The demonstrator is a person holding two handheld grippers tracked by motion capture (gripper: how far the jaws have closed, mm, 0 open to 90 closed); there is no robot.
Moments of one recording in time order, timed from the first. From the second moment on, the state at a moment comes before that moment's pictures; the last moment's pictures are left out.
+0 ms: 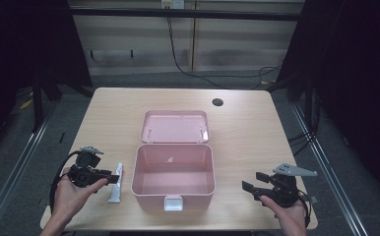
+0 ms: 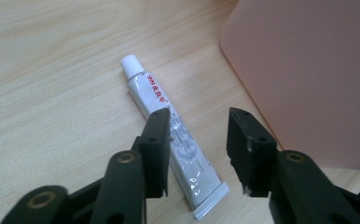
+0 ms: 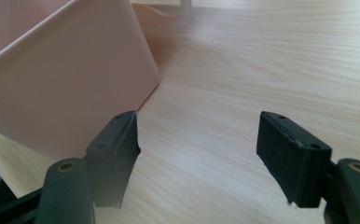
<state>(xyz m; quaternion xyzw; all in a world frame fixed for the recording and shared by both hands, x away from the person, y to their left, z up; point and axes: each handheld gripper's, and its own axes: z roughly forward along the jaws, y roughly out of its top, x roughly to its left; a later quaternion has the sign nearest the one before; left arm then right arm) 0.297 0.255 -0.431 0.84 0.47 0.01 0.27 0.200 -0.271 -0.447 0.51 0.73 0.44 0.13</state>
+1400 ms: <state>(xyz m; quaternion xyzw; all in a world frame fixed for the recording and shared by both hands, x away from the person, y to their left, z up) 0.327 0.231 -0.467 0.88 0.46 0.00 0.15 0.207 -0.269 -0.453 0.52 0.72 0.45 0.09</state>
